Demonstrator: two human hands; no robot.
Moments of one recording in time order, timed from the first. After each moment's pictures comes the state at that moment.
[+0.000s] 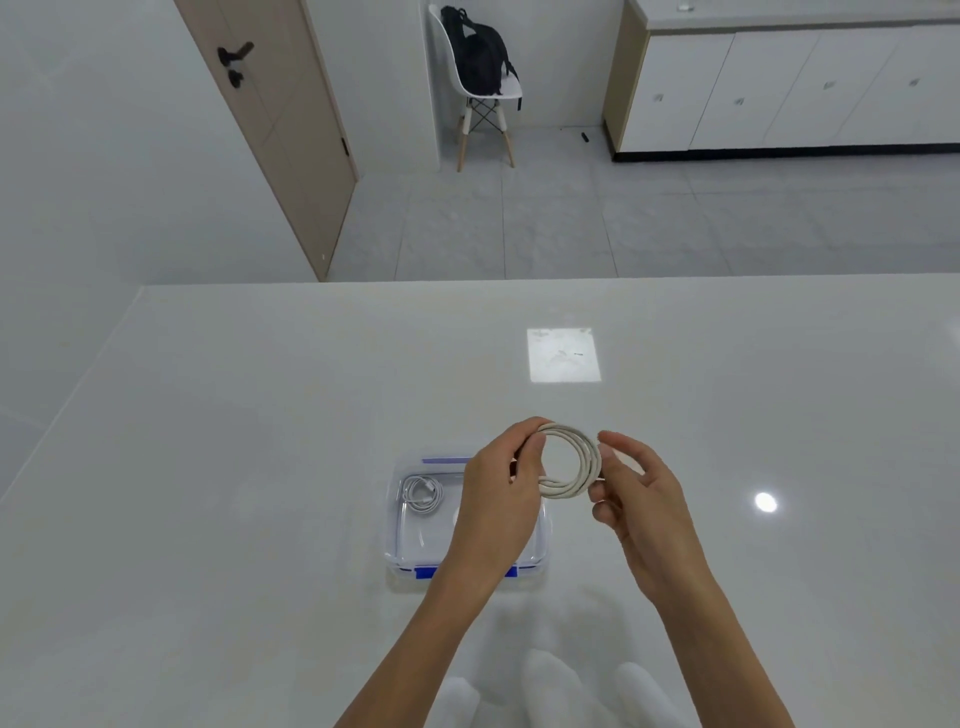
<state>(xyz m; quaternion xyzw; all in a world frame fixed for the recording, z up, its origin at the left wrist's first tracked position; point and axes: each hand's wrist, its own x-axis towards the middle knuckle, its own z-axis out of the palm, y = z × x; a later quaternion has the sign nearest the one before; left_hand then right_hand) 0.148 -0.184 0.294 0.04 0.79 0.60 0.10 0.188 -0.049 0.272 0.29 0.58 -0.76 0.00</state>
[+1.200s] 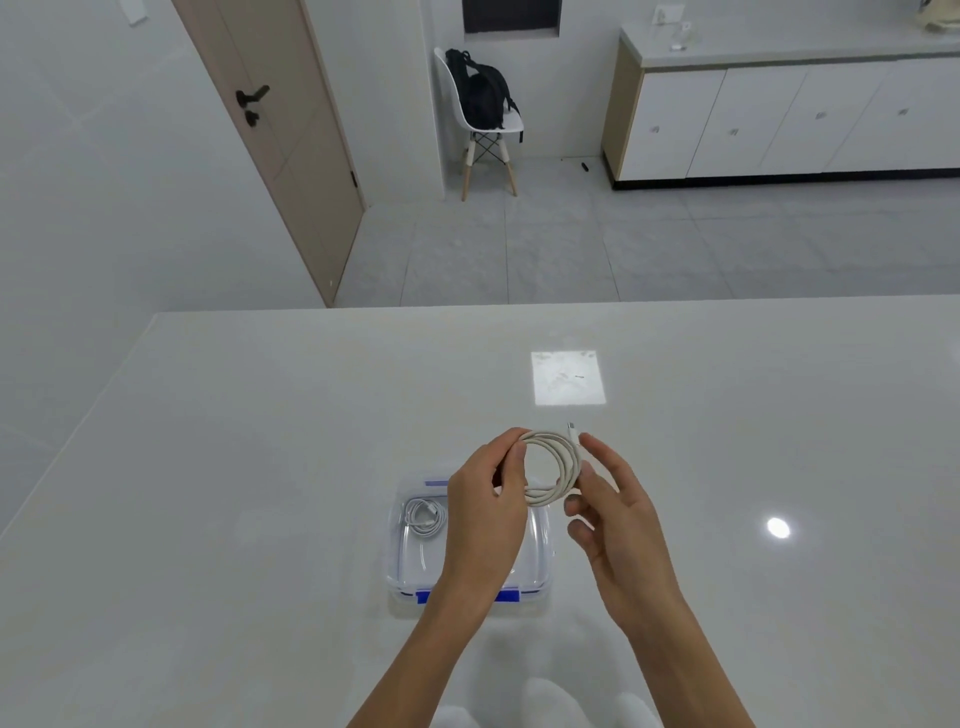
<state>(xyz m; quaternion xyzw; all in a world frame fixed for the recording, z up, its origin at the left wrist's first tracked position) 0.146 -0.185 0.287 0.01 0.81 0.59 0.02 0.187 -0.071 0.279 0.26 0.48 -0.84 -0.01</state>
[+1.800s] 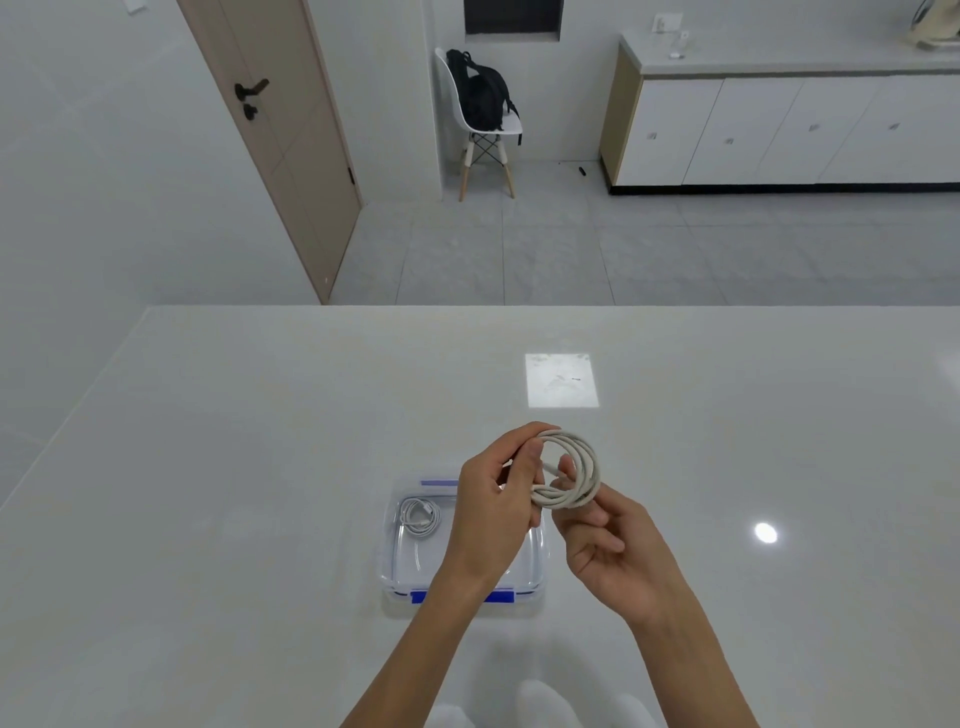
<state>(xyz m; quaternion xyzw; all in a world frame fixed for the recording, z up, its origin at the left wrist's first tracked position) 0.144 -0.188 0.300 0.05 0.70 0.70 0.08 0.183 -0.055 0.271 0.22 0.07 -0.95 0.19</state>
